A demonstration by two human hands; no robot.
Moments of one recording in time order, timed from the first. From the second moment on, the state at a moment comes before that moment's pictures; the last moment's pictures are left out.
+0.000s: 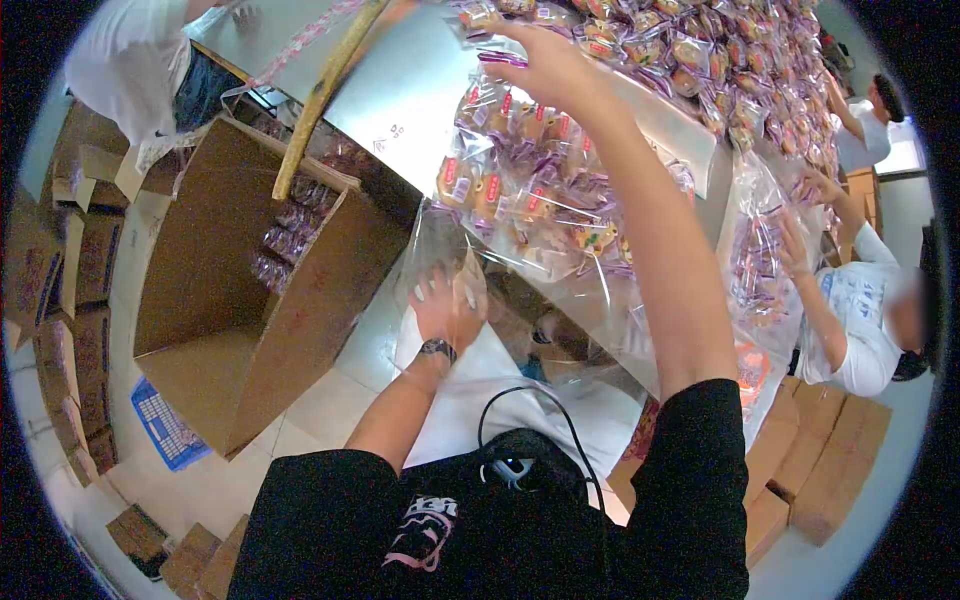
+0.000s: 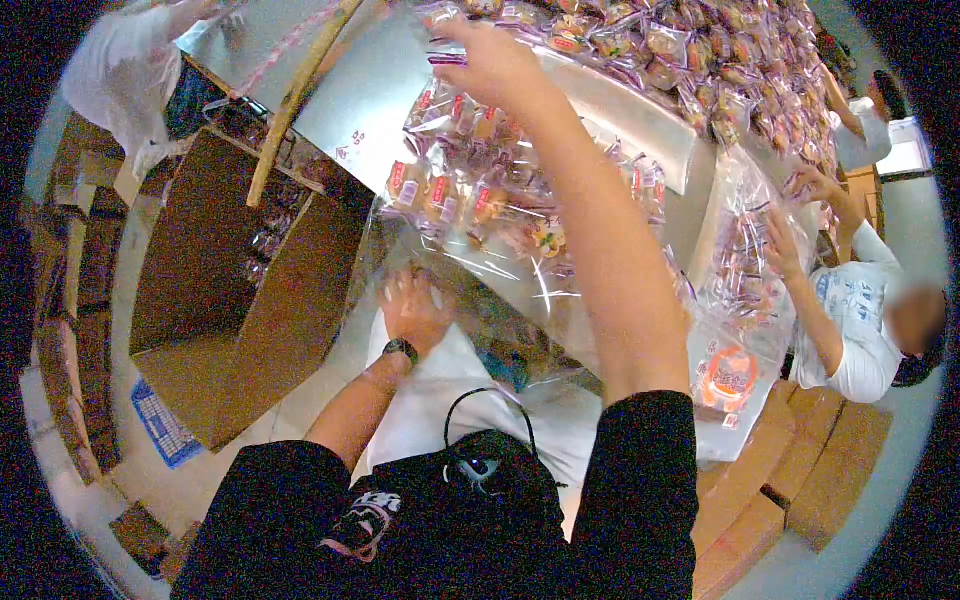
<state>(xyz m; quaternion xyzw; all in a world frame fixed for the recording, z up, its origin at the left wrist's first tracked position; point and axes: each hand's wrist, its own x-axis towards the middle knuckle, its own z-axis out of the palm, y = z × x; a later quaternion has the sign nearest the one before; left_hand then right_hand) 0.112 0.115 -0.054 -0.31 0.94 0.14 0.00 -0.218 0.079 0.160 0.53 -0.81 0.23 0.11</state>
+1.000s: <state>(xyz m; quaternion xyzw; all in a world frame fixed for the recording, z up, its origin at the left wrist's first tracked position) 0.113 0.116 -0.038 -0.33 0.92 0.21 -0.02 -0.154 0.215 0.244 0.46 -0.79 0.37 0.18</state>
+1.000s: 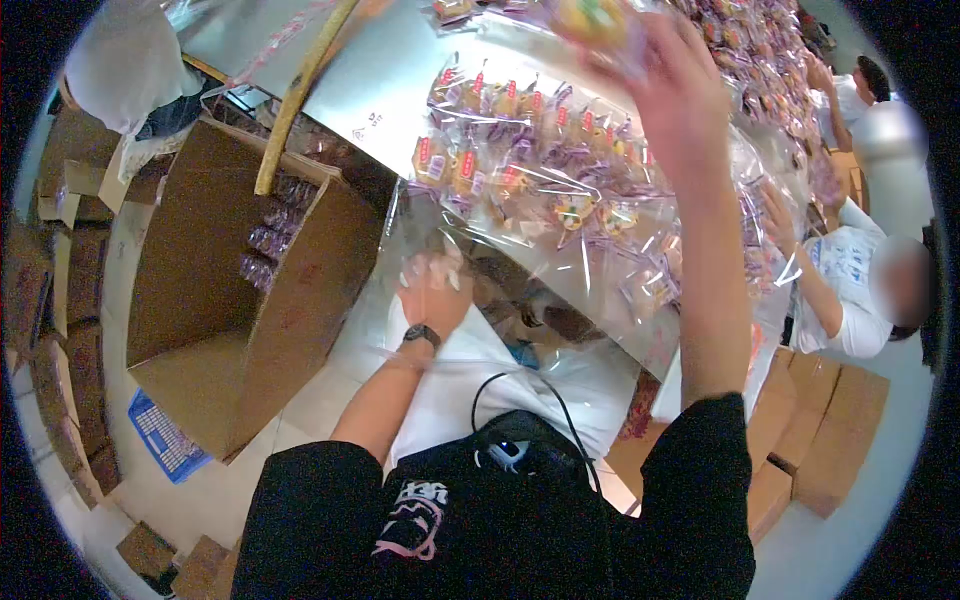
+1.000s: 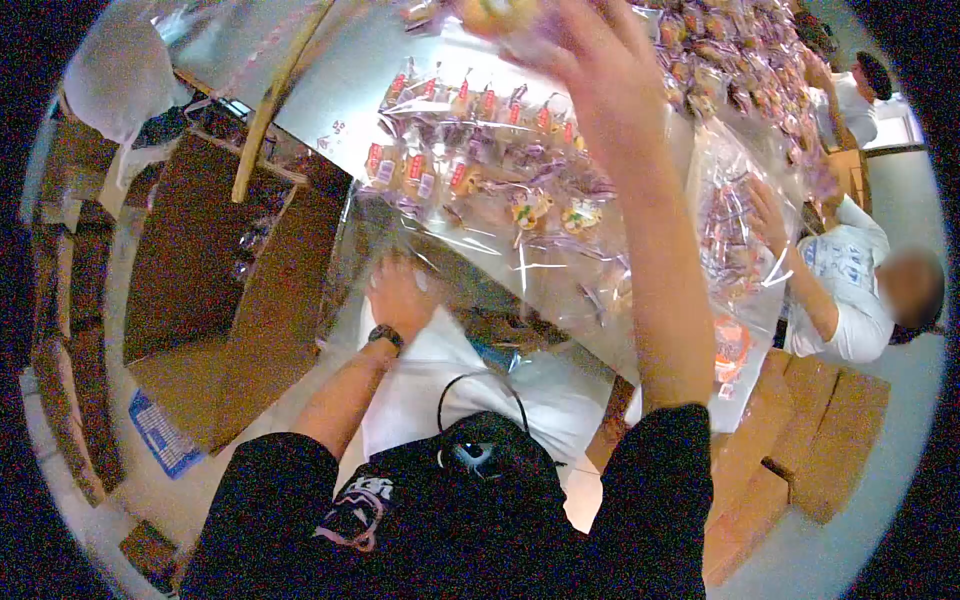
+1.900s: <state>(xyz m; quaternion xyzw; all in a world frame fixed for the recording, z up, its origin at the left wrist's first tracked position) 0.146 0.168 0.120 -0.24 0.47 0.84 -0.13 0.131 0.364 0.111 0.21 -0.78 0.58 -0.12</state>
